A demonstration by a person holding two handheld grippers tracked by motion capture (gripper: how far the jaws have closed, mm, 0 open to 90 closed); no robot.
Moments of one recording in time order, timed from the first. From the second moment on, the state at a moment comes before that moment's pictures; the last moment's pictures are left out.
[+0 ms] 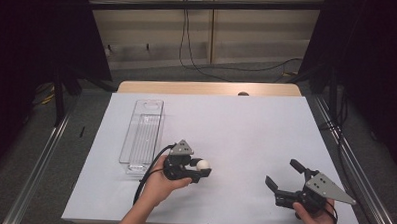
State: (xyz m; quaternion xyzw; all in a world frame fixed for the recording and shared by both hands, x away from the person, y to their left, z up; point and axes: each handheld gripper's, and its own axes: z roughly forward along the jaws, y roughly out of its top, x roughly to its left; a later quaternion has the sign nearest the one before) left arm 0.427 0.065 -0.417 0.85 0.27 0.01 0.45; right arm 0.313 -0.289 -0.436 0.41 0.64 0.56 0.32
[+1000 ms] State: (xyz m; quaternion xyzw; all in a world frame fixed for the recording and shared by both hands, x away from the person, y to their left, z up) left arm 0.438 0.070 -0.405 0.84 0.28 0.01 0.45; right arm 0.313 -0.290 -0.437 0.41 0.64 0.56 0.32
